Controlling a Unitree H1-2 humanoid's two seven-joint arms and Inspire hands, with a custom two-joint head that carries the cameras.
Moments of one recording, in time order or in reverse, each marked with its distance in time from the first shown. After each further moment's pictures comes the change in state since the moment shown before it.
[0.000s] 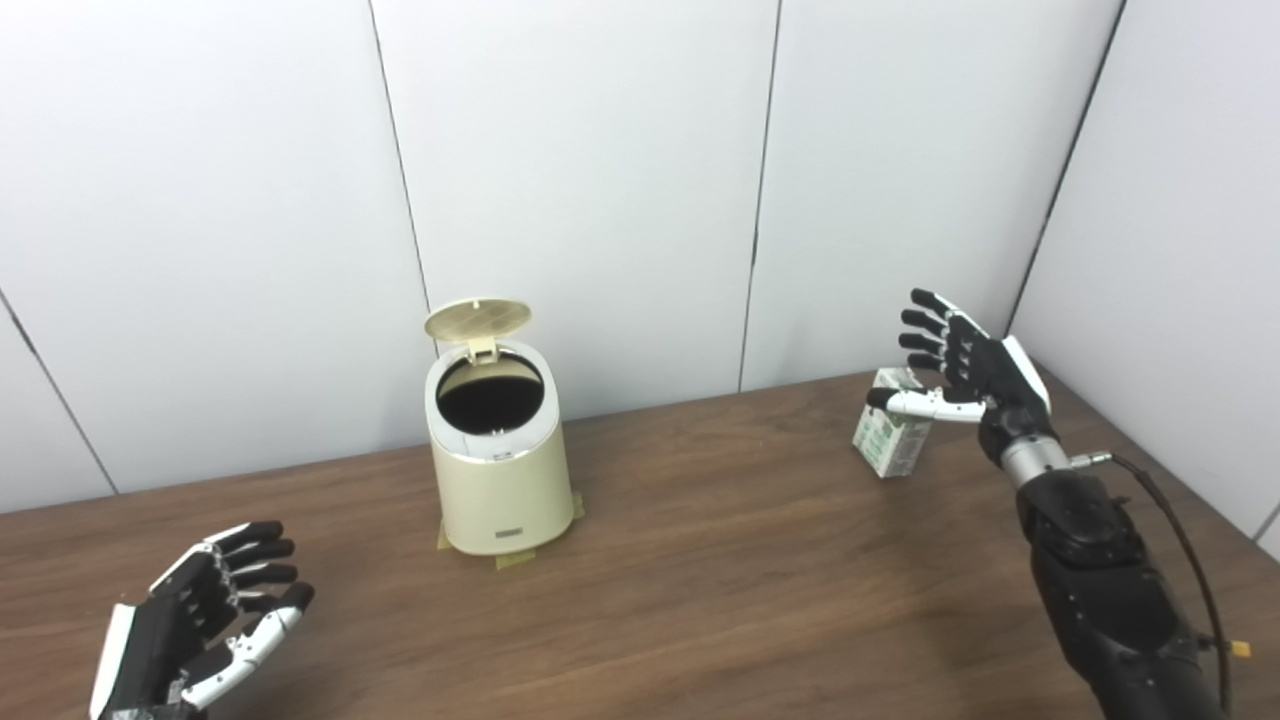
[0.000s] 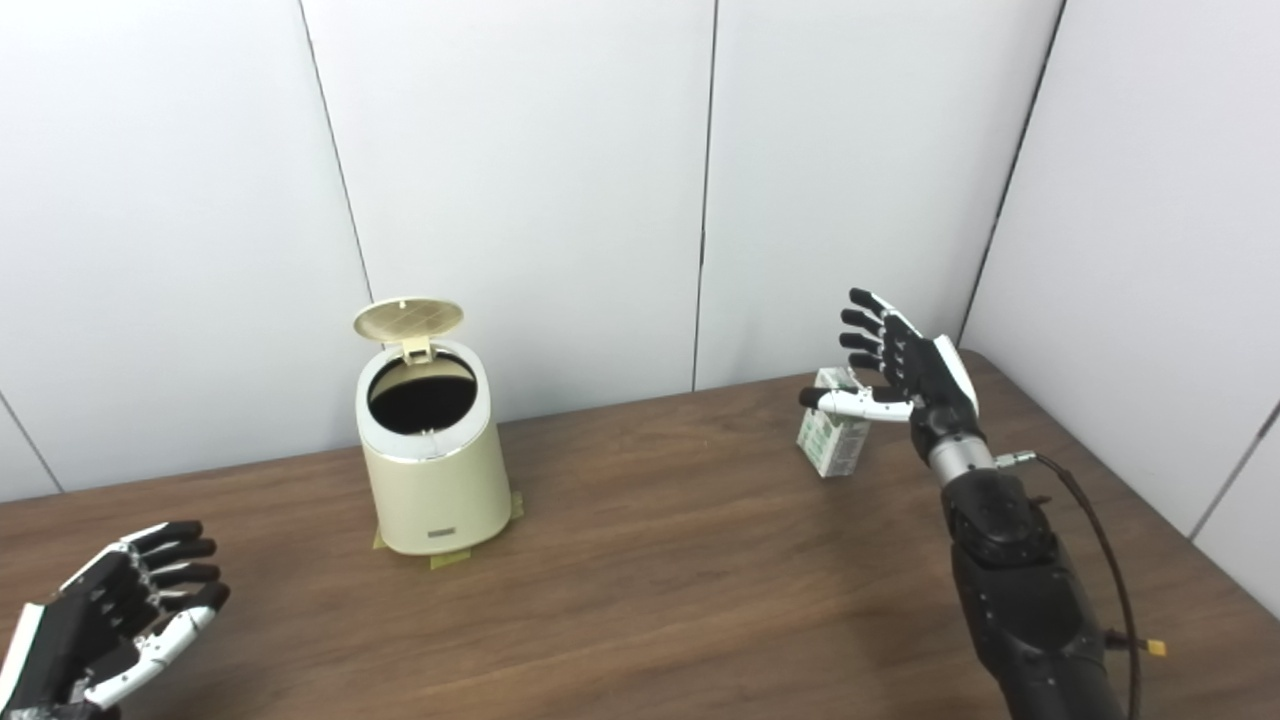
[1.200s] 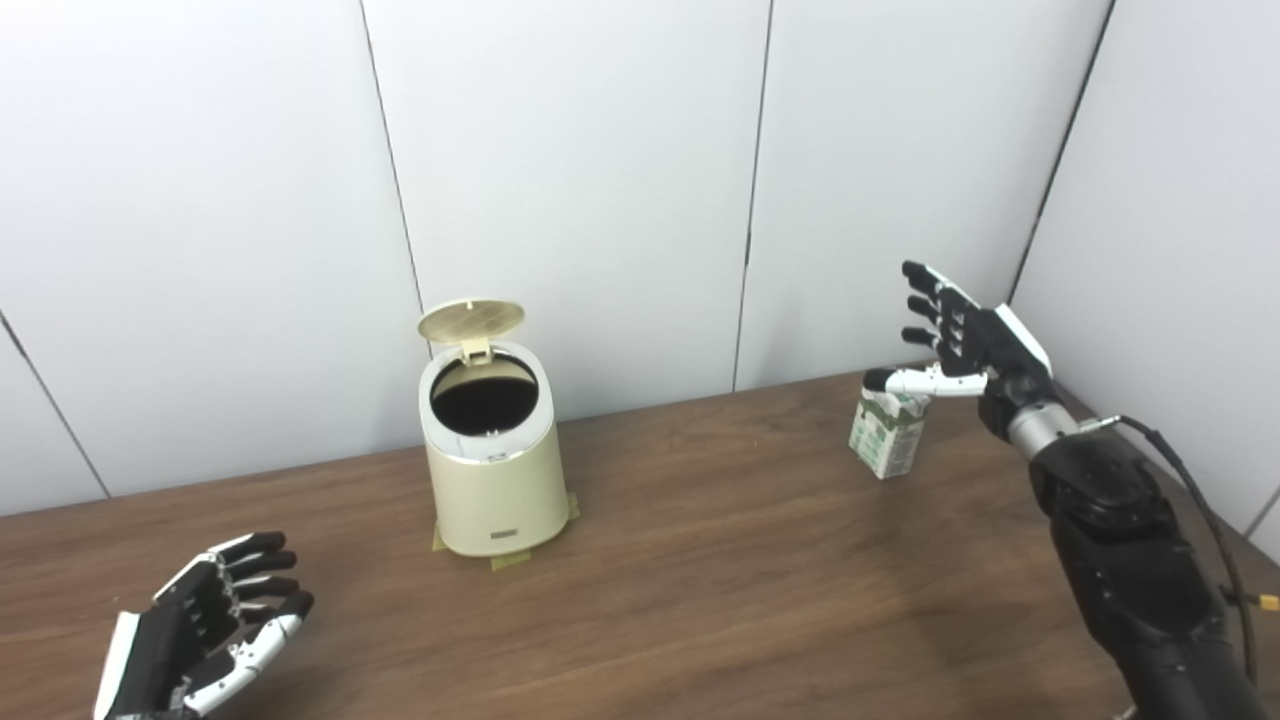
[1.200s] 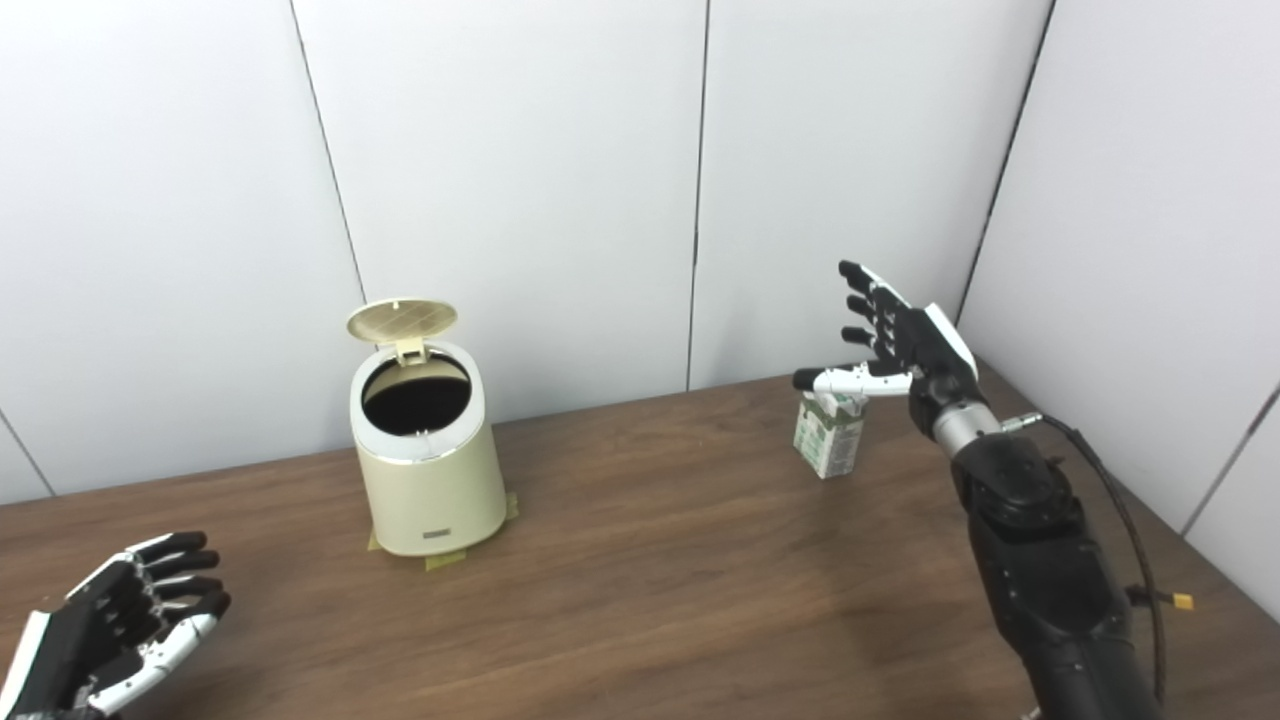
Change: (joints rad) left arm -0.007 0.007 -0.008 0.037 0.007 0.002 -0.003; right arm -0.003 -0.068 0.051 -0.091 0.011 0.198 0.106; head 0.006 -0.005
